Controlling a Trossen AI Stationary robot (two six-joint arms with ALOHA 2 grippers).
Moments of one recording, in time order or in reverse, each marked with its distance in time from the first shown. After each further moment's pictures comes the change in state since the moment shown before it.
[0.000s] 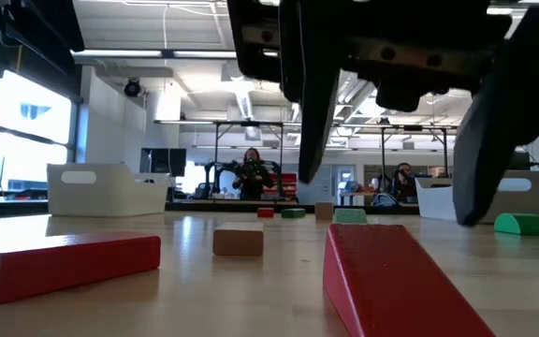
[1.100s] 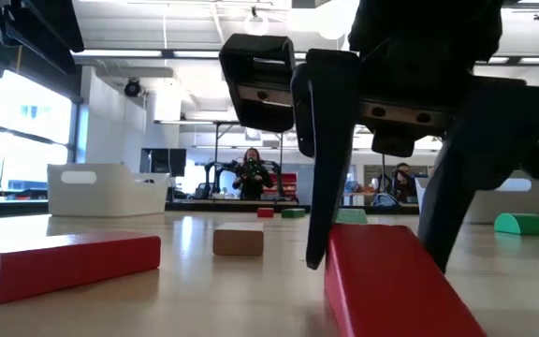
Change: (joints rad) left arm 0.000 0.000 0.000 -0.002 -0.001 0.008; right arm -0.010 0.059 0.002 -0.006 0.029 0.042
